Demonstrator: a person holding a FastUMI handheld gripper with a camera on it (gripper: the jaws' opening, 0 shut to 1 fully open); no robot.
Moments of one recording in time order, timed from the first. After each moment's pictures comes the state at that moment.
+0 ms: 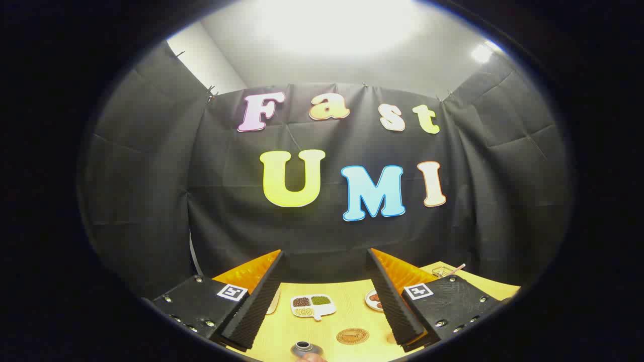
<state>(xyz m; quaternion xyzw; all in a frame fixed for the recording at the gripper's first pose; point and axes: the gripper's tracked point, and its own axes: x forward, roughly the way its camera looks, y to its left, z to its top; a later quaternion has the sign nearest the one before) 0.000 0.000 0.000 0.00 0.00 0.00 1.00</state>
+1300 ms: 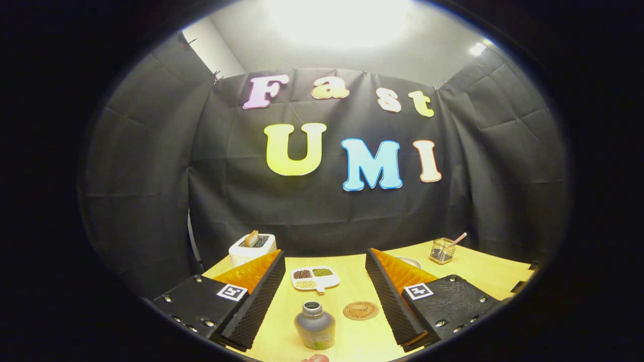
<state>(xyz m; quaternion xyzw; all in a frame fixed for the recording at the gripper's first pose) -0.032 0.018 -0.144 -0.01 0.03 -0.01 1.00</state>
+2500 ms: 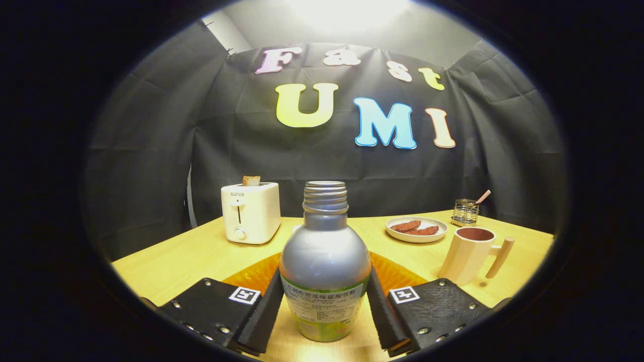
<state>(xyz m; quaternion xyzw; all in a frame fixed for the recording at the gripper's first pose) 0.001 0.024 -0.296 -0.02 0.06 0.00 1.00</state>
